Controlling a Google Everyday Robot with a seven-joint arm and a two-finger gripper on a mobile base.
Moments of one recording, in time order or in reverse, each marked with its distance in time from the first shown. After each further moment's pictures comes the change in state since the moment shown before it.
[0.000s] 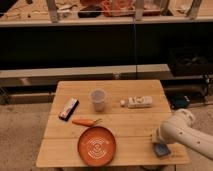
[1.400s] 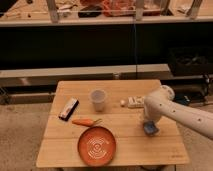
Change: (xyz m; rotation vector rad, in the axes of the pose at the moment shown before) arm 0.069 -0.072 0.005 0.005 -0.013 -0.114
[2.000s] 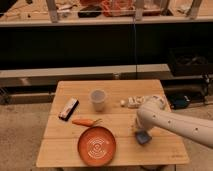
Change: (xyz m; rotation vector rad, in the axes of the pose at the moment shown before) arm -0.048 -0.044 0.008 0.044 -0.016 -0.117
